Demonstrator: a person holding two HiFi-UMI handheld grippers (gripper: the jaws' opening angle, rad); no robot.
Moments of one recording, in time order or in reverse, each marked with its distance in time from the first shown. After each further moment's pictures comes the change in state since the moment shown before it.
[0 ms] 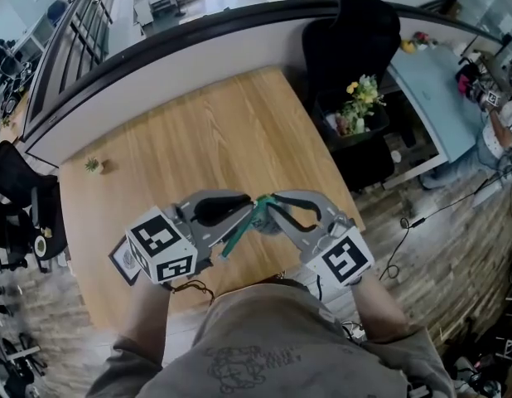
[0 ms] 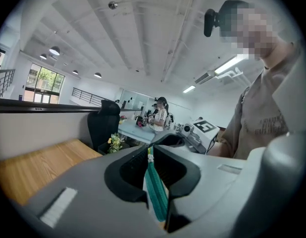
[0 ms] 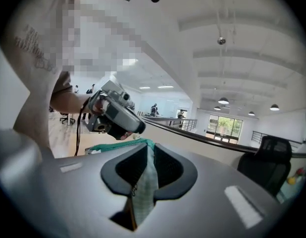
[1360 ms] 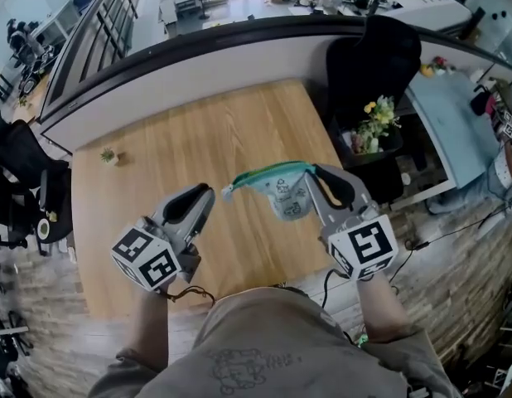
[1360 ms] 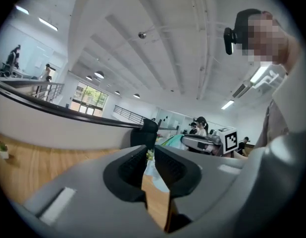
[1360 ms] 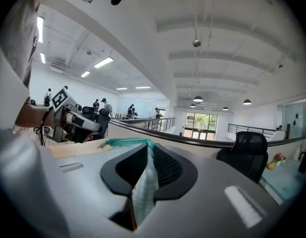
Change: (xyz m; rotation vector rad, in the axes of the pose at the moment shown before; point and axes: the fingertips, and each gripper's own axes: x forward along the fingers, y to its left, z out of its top) left arm -0.097 0.066 0.008 -0.141 -0.236 0.458; right arm -0.003 -0.080 0.031 0.063 -0.002 -0.253
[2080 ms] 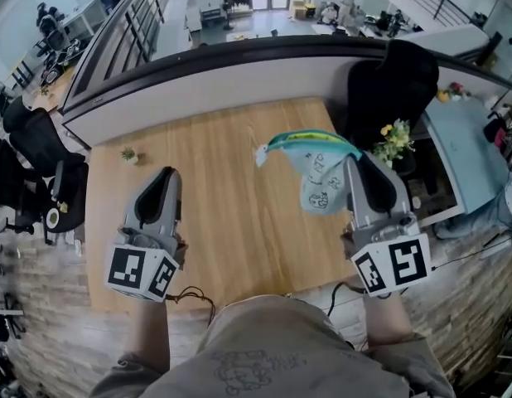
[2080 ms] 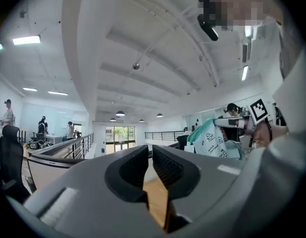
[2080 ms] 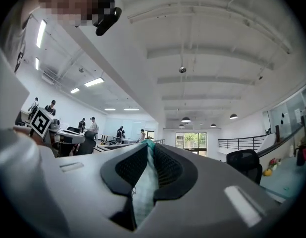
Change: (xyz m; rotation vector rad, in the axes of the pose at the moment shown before) left arm -0.075 0.027 0.096 0.384 -0.251 0.428; right arm -0.027 -0.024 0.102 0.058 -0.276 -0.146
